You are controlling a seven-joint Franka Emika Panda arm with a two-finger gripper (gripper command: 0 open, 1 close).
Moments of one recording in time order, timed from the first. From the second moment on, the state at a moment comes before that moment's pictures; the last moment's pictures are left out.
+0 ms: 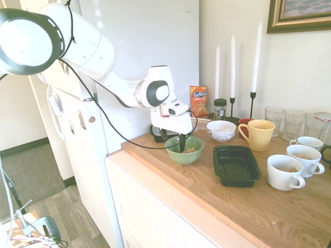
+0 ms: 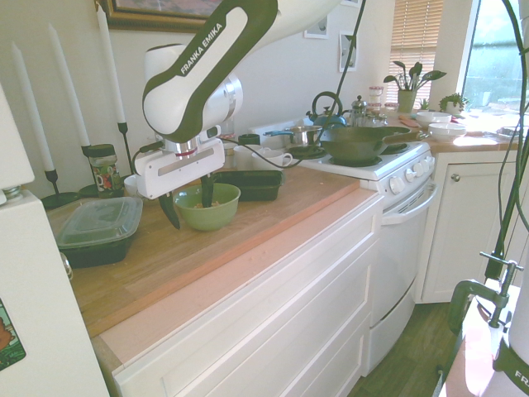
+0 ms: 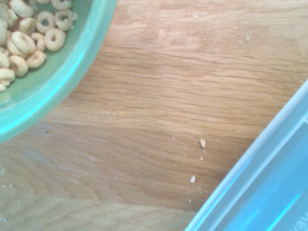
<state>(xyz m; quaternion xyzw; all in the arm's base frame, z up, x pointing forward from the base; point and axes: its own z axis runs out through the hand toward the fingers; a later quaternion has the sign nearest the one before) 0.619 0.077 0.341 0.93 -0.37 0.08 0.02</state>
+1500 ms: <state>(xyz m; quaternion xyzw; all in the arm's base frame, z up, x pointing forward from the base) 0.626 0.077 0.329 0.92 -0.37 0.08 0.02</state>
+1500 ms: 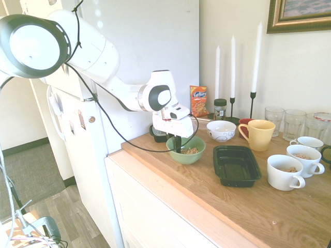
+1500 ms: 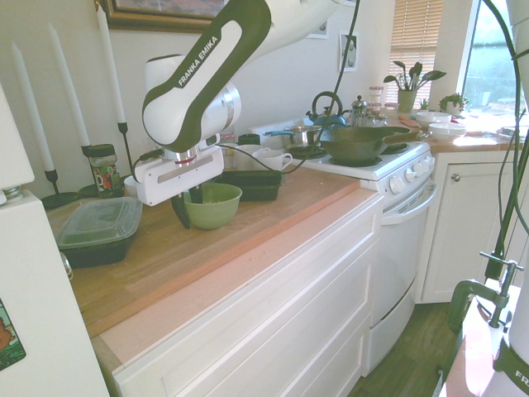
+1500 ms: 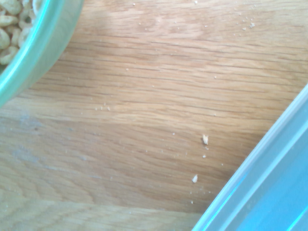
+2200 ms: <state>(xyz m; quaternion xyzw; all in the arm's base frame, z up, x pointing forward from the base) 0.650 0.081 0.369 0.92 -0.38 0.10 0.01</state>
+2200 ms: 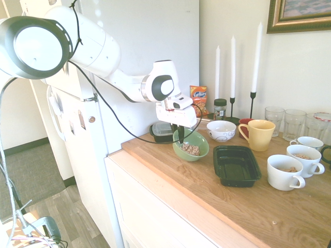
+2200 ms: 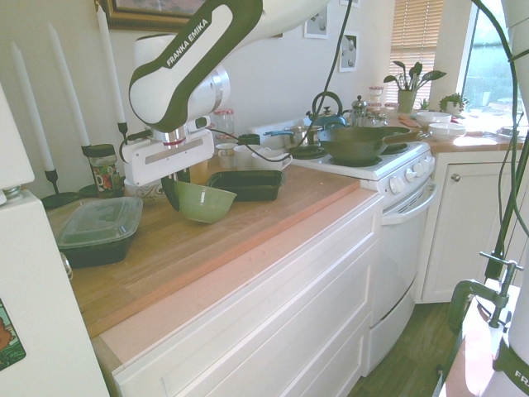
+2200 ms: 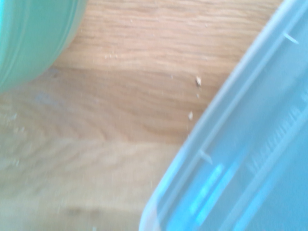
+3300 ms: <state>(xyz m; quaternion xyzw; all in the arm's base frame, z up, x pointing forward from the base) 0.647 -0.024 0.493 0.89 -0.43 0.11 -0.10</state>
